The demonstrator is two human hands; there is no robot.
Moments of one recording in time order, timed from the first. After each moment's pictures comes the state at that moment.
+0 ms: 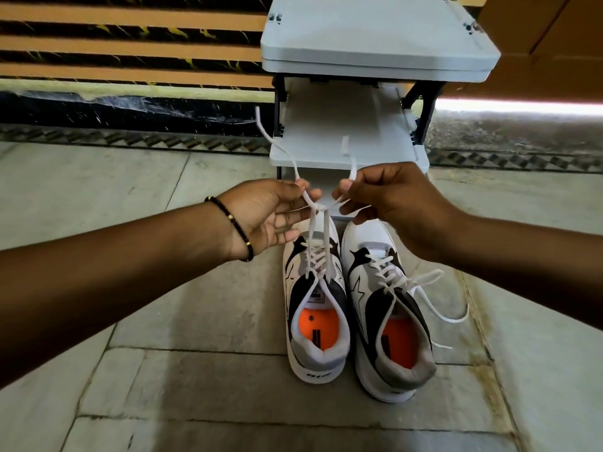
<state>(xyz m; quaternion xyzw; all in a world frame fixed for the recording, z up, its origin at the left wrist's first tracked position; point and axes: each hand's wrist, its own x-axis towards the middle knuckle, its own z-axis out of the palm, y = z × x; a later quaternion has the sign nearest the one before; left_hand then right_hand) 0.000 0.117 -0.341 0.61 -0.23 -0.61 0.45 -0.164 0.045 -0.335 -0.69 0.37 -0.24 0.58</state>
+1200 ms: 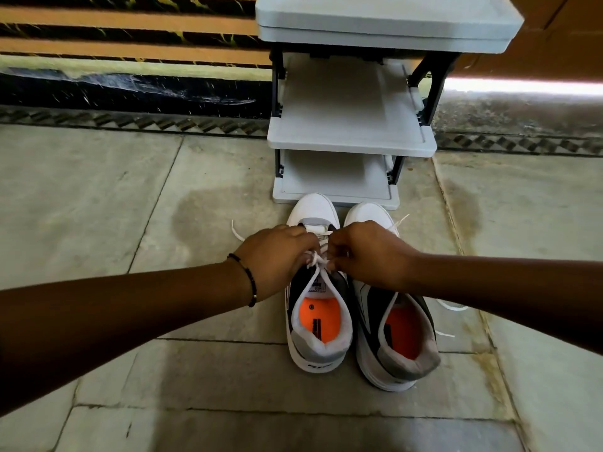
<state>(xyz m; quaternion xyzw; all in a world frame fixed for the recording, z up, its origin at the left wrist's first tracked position) -0.008 0.138 -0.428 0.65 -0.74 -0.17 0.06 -0.163 0.062 -0.401 -0.90 0.33 0.05 0.28</state>
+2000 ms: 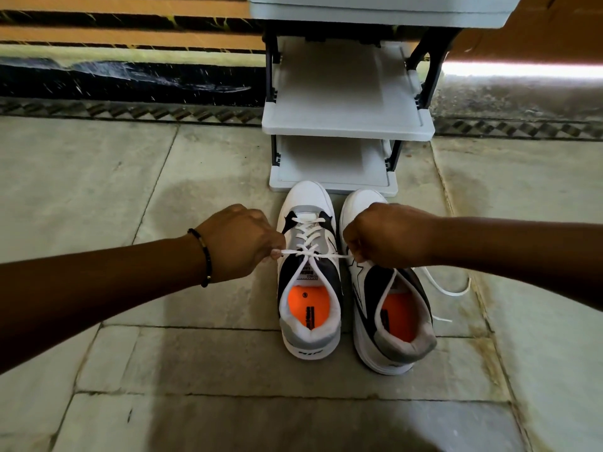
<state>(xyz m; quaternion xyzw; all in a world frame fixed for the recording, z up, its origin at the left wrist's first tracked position) 0.034 0.147 -0.421 0.57 -0.81 -0.08 -0.04 -0.181 0.050 -0.375 -0.93 0.24 0.21 0.15</state>
